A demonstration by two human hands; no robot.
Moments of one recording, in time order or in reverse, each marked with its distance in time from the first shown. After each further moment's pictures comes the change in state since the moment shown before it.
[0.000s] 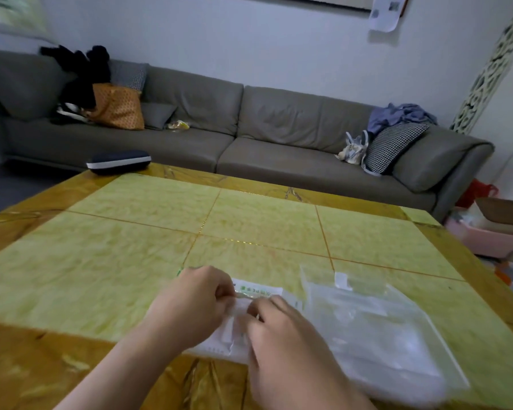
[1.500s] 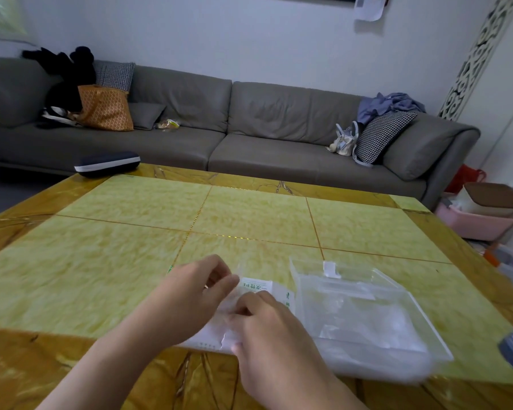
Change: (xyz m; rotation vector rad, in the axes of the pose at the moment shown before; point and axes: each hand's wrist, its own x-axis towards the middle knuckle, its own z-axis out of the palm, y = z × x) left_hand -0.007 0.002 0.000 -0.213 -0.011 0.168; right_hand -0.007 0.002 0.011 0.034 -0.002 0.043
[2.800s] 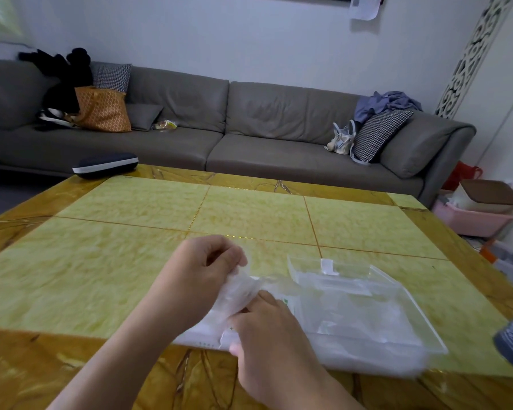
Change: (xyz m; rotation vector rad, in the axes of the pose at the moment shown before) left_hand 0.000 0.040 -0.011 -0.438 0.142 -0.092; right_hand -0.001 -0.007 -0.001 -0.035 -0.007 0.015
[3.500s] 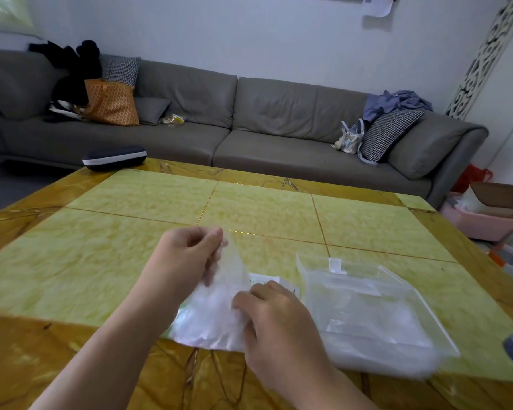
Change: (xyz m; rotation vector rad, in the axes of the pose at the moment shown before) left_hand 0.015 -0.021 -0.015 -0.344 0.150 -0.193; right_hand 0.006 0.004 0.009 0.050 0.176 -0.011
